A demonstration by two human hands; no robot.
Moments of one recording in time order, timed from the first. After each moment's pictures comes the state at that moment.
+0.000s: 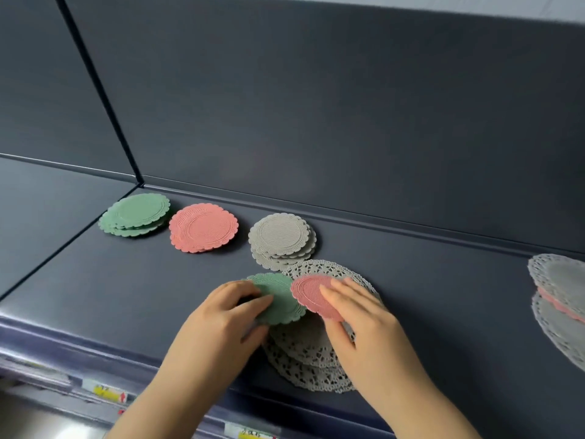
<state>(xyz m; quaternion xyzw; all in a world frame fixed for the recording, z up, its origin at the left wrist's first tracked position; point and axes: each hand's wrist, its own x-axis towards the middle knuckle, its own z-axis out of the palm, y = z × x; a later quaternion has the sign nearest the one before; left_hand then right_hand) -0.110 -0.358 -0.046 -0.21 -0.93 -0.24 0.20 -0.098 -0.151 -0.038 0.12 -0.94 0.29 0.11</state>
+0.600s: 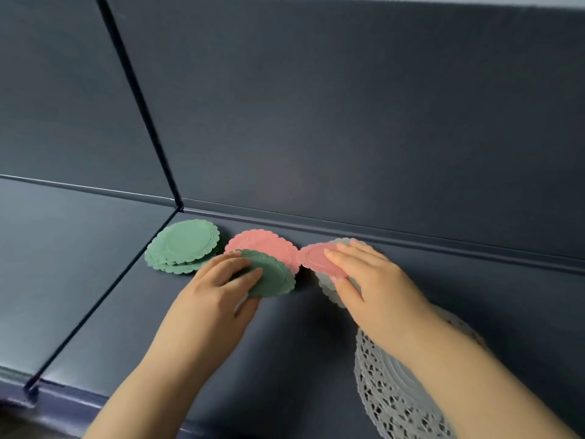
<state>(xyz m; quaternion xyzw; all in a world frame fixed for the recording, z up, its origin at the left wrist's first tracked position) -0.196 -0.464 -0.027 -0.20 -0.92 -0.19 0.27 -0.205 -0.241 -0.006 0.17 -0.95 0.23 0.13</state>
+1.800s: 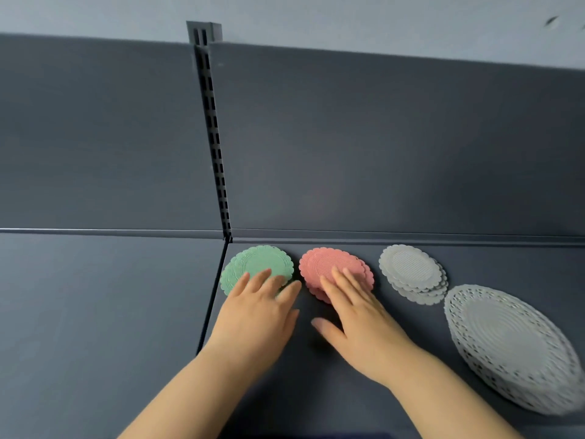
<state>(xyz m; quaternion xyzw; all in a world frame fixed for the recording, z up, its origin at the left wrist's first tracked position) -0.246 -0.589 -0.024 -0.32 -0.94 -0.04 0.10 -0.206 -0.404 -0.051 0.05 -0.99 0.13 0.03</state>
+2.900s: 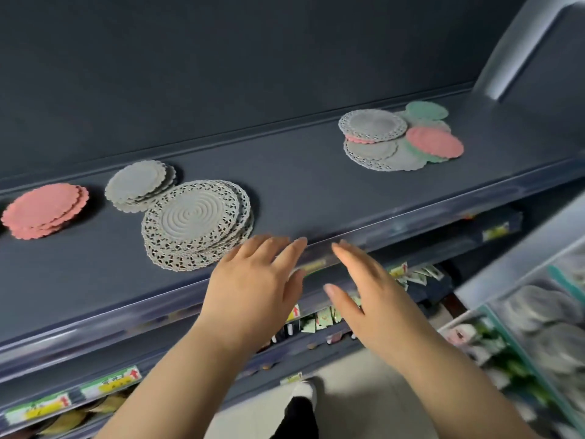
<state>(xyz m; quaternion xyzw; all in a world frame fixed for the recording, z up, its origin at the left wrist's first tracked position) 0.000 -0.244 -0.028 -0.45 -0.88 -0.11 0.12 0.108 -0.096 -0.060 -0.13 -0.95 0.27 0.11</state>
